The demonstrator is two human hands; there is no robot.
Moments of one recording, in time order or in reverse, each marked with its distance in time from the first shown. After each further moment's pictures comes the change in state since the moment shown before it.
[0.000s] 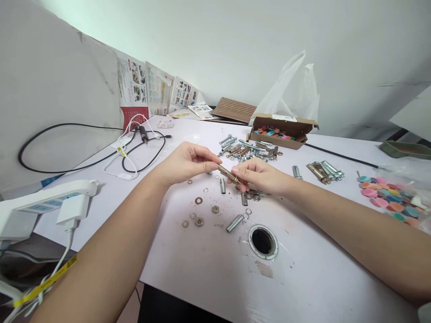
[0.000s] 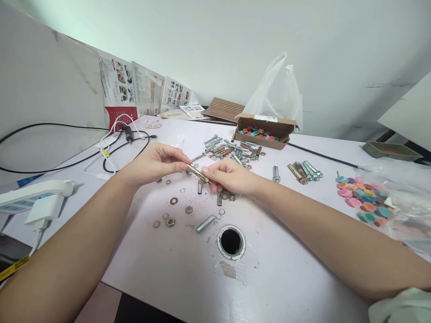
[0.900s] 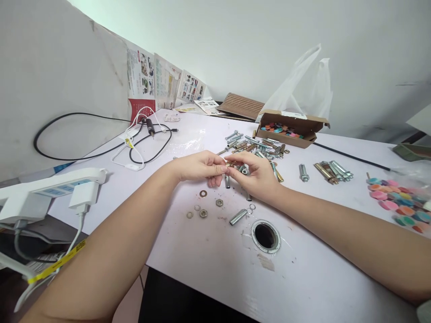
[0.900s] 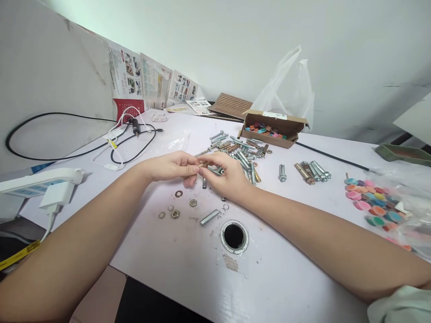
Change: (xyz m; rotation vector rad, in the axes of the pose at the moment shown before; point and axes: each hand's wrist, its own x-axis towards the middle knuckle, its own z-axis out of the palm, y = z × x) left_hand 0.007 -0.027 0.006 -0.094 -0.456 -0.153; right_hand 0.013 0.024 0.034 -0.421 0.560 -0.461
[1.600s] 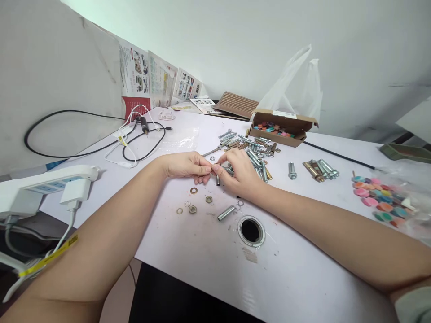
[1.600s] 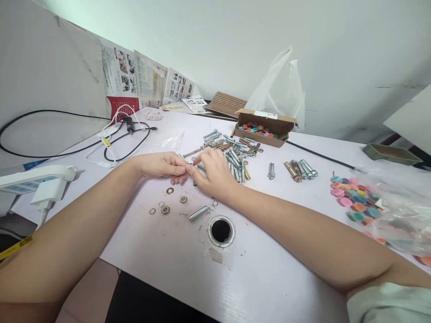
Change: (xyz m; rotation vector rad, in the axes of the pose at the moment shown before) left_hand 0.006 -0.018 -0.018 -0.041 -0.136 -0.036; right_hand -0.002 0.009 0.005 -0.340 -0.027 -0.089
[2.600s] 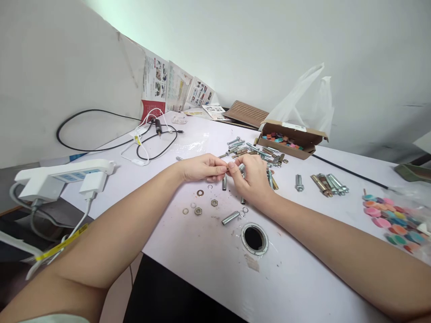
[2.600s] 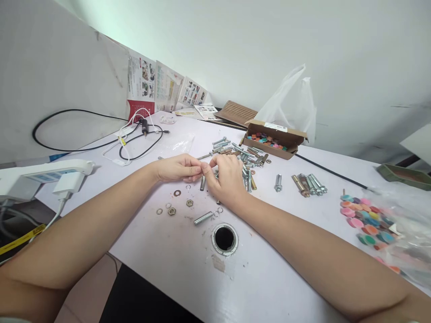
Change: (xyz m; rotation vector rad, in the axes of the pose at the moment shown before) left_hand 0.011 0.002 0.020 -0.156 0.109 0.194; right_hand 0.000 -0.004 -0.005 -0.083 0.122 0.101
